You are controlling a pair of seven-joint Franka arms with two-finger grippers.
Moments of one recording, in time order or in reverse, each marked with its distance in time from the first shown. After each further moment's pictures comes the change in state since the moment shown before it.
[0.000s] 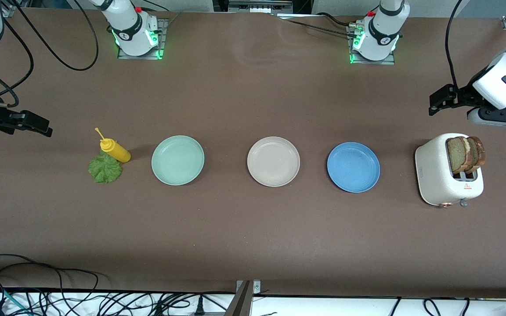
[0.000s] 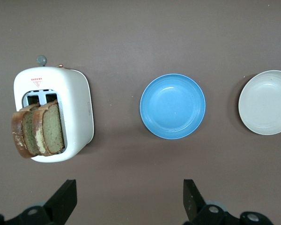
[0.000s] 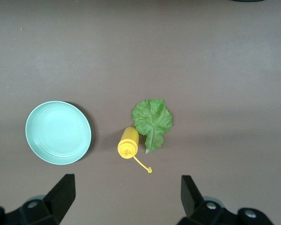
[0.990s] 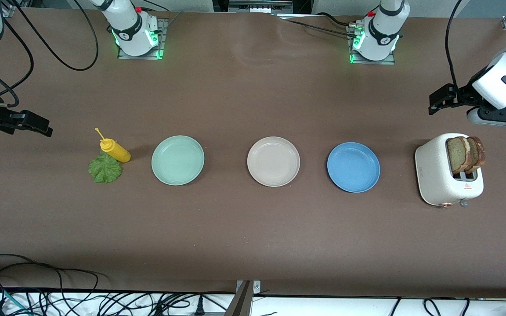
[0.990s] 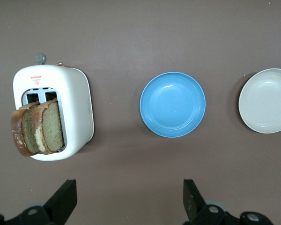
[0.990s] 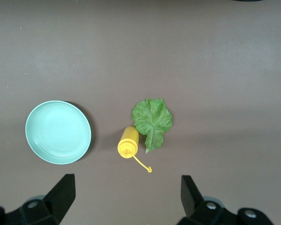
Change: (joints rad) left arm 0.000 0.000 0.000 0.000 0.000 -0.008 0.000; right arm 0.000 0.000 0.000 0.000 0.000 -0.002 0.000
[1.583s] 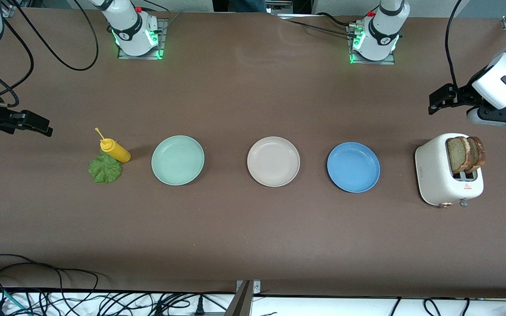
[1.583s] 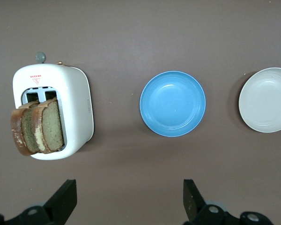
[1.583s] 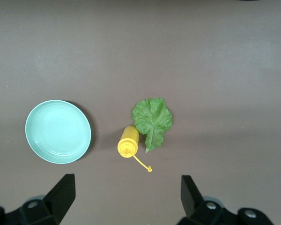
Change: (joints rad) left arm 0.000 0.000 0.000 0.000 0.000 -0.005 0.000; right arm 0.000 0.000 0.000 0.000 0.000 -0.002 0.000
